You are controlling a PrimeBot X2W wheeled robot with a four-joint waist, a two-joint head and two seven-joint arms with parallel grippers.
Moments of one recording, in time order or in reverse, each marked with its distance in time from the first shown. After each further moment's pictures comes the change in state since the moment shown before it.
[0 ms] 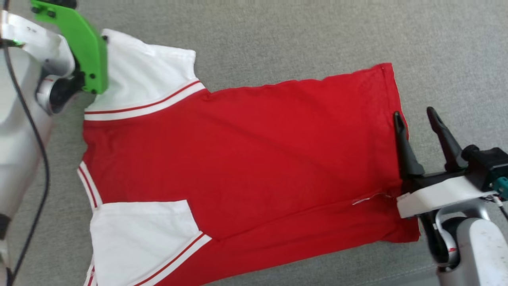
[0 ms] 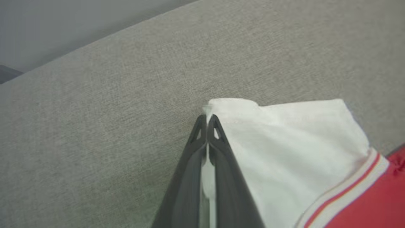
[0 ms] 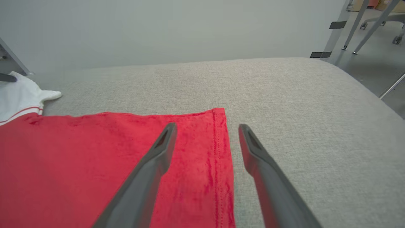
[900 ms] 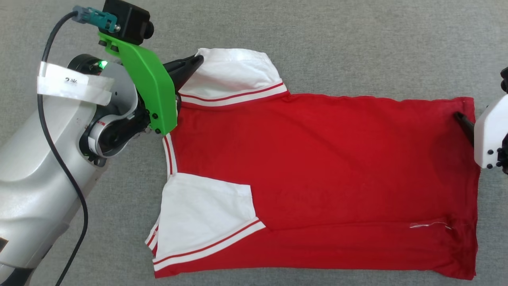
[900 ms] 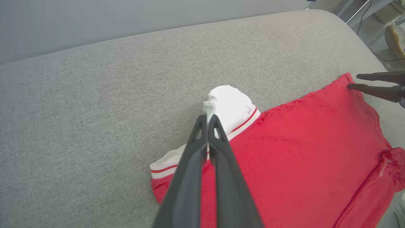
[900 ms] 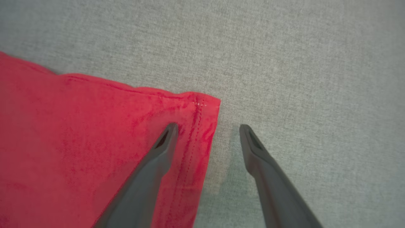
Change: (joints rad) left arm 0.220 0.009 0.060 -0.552 -0.188 0.062 -0.007; right arm -0.350 -0.400 0.067 0.273 0.164 0.000 0.816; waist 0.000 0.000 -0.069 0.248
